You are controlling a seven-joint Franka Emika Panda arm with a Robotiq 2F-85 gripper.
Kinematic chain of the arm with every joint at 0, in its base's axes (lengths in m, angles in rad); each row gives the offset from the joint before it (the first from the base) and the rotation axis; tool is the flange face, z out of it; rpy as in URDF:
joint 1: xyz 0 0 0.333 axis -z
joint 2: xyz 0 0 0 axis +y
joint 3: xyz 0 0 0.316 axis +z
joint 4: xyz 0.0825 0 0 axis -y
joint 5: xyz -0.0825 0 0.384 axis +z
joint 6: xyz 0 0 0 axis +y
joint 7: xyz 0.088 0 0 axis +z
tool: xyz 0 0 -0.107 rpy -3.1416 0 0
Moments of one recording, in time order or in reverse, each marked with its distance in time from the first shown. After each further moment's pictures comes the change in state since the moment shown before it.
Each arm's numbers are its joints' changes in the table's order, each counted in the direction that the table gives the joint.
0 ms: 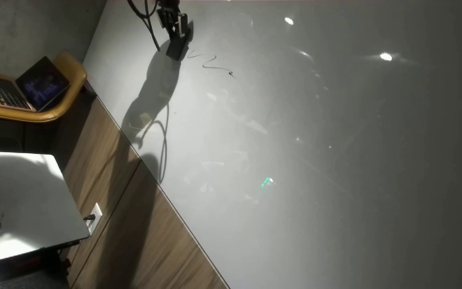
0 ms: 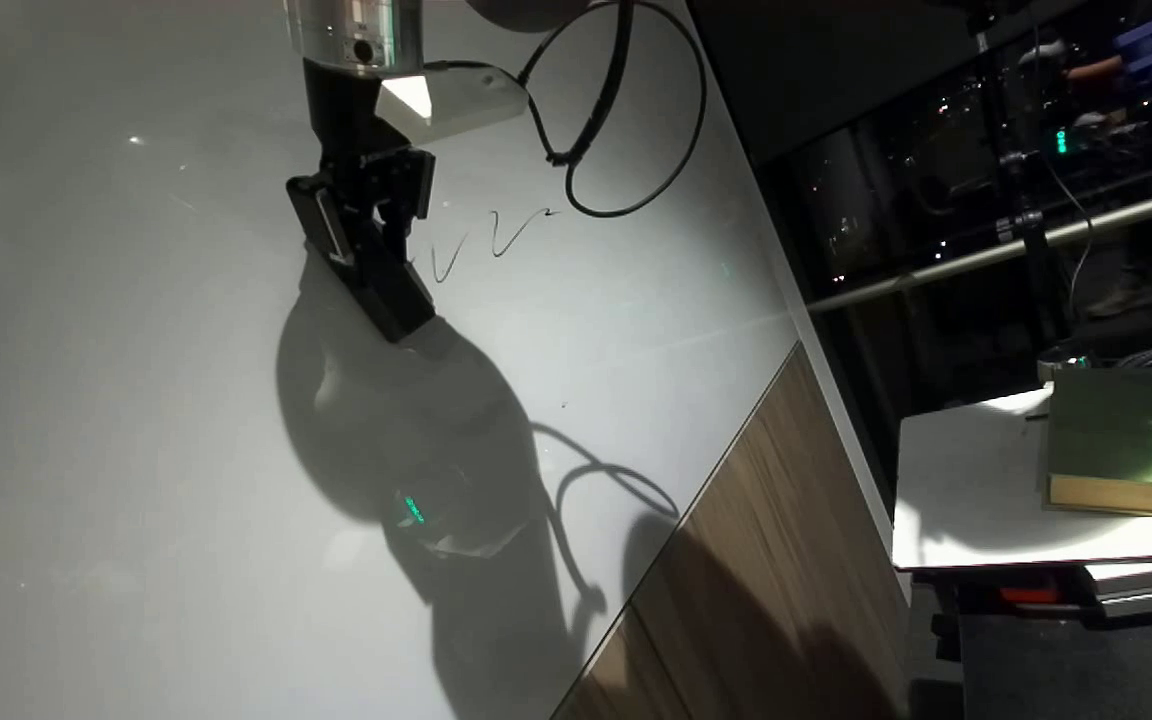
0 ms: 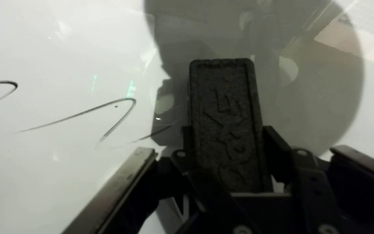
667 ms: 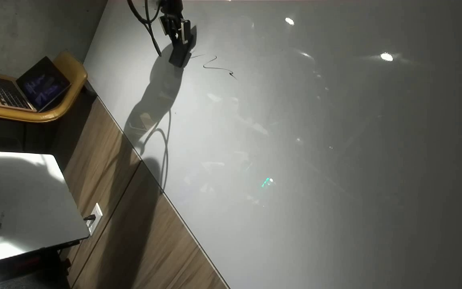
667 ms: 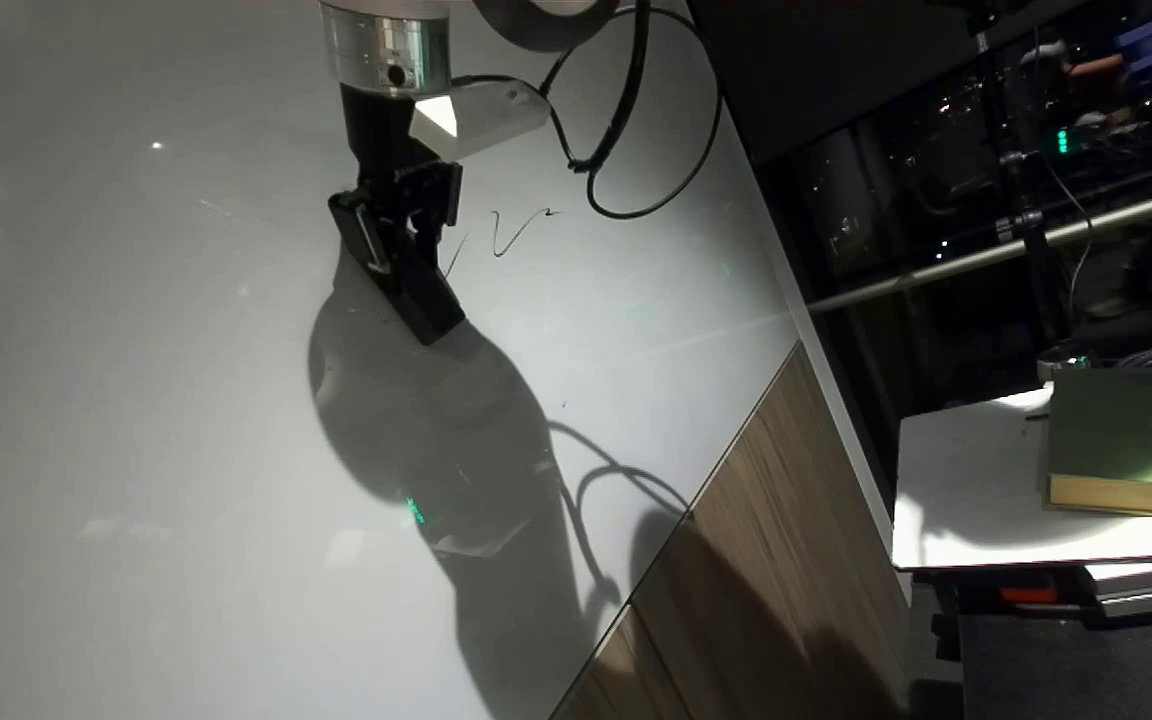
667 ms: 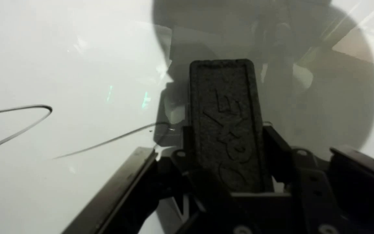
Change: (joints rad) arm 0.016 -0.021 -0.028 -0.048 0.002 0.002 0.000
